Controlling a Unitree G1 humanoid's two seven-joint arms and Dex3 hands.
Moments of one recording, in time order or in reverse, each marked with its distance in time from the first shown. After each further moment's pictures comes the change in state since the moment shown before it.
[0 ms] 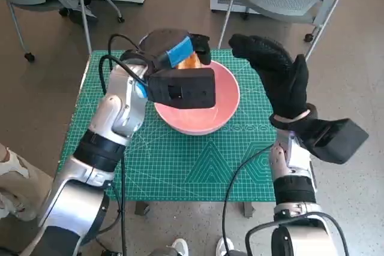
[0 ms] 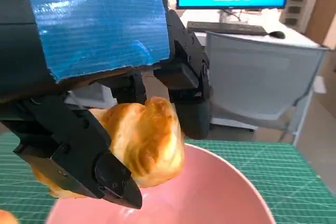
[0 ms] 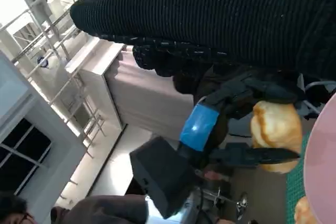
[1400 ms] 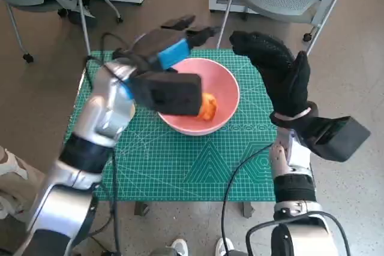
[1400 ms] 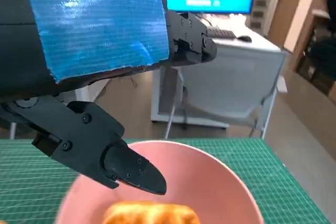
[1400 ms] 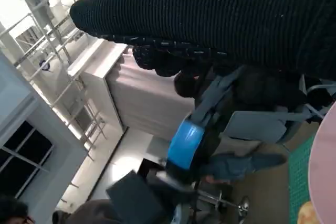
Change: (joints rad) left arm 0.147 0.165 0.095 -0.313 -0.111 -0.055 -0.143; right arm -0.007 -0.001 -0.002 -0.002 -0.009 0.004 -0.009
